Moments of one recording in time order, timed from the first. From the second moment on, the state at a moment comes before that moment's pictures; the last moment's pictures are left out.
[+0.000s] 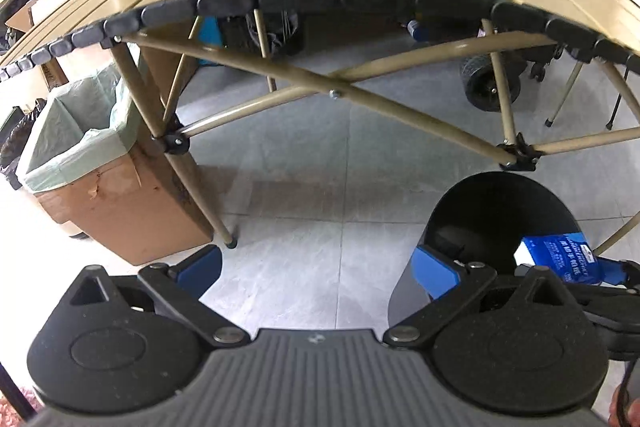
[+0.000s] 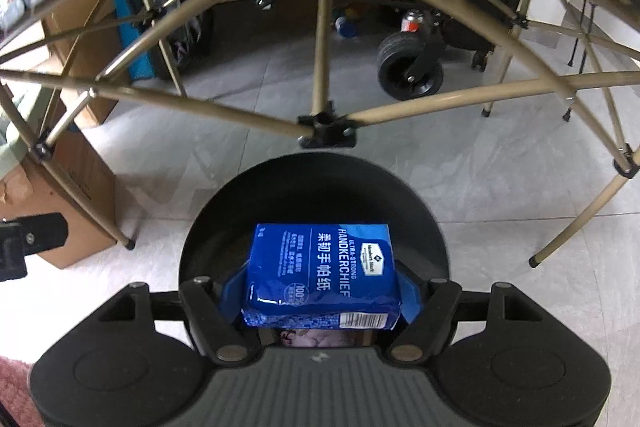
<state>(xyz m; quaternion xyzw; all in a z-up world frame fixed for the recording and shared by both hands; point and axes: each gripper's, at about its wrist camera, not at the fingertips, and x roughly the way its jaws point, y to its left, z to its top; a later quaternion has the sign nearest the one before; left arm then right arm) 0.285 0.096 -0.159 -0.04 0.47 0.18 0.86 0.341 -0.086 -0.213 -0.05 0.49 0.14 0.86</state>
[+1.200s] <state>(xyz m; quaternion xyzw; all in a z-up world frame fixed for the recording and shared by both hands) 0.288 0.110 -0.188 -0.06 0.52 0.19 0.83 0.356 -0.081 -0.241 -0.02 0.53 0.14 0.83</state>
